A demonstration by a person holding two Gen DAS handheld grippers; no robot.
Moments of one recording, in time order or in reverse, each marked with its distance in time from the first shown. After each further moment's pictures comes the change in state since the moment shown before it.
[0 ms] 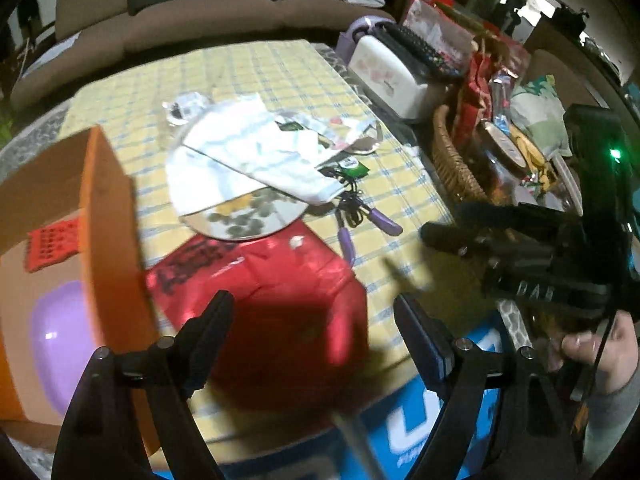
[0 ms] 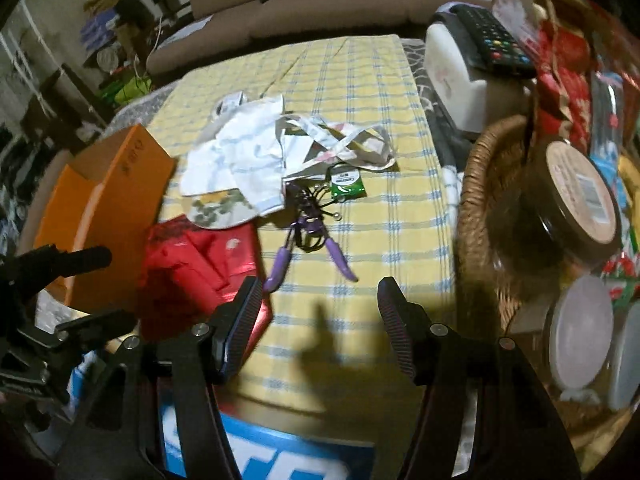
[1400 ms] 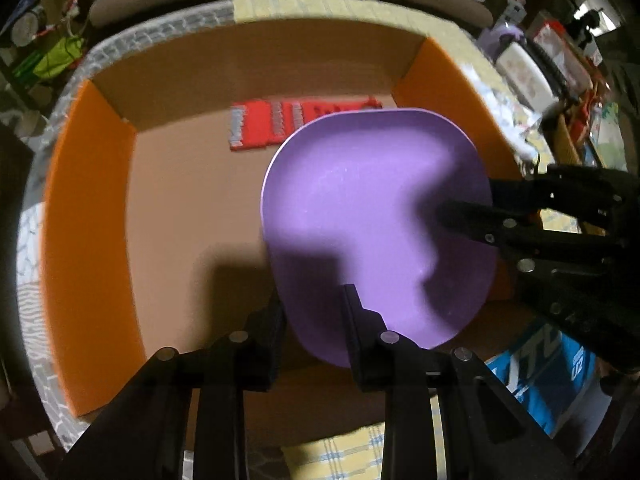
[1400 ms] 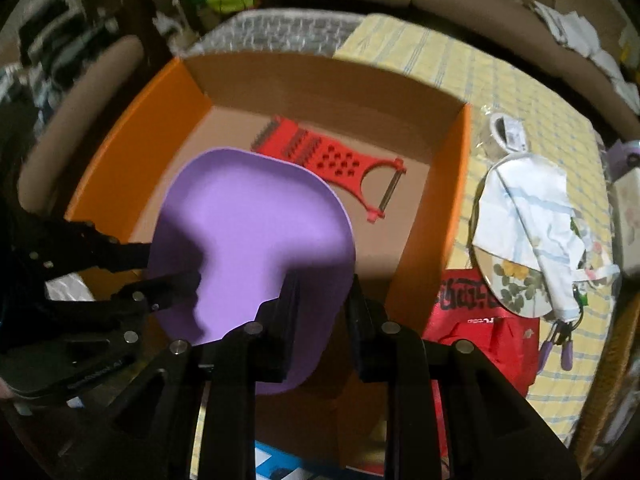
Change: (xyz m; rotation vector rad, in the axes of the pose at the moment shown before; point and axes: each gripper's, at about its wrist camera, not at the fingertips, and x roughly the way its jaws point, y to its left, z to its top) left arm -0.058 0.243 -0.074 -0.154 0.159 0.135; right arm 0.083 0.304 0.036 -0.358 0.184 0.019
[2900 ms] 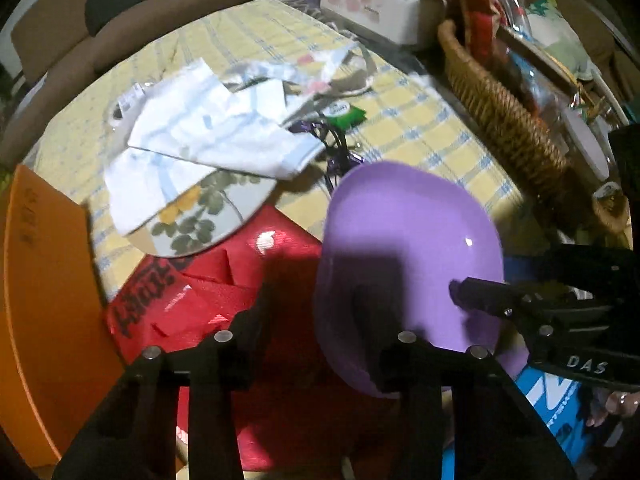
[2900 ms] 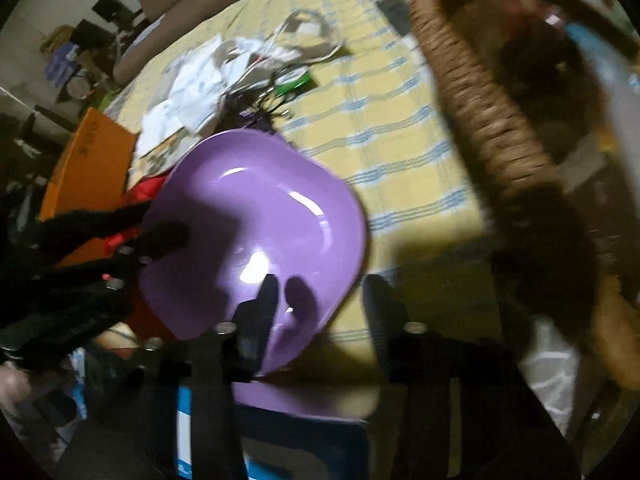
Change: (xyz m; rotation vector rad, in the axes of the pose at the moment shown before) left arm 0.085 -0.301 0.051 0.354 -0.052 0.034; right arm -0.014 -0.286 -0.221 0.626 -0.086 0.167
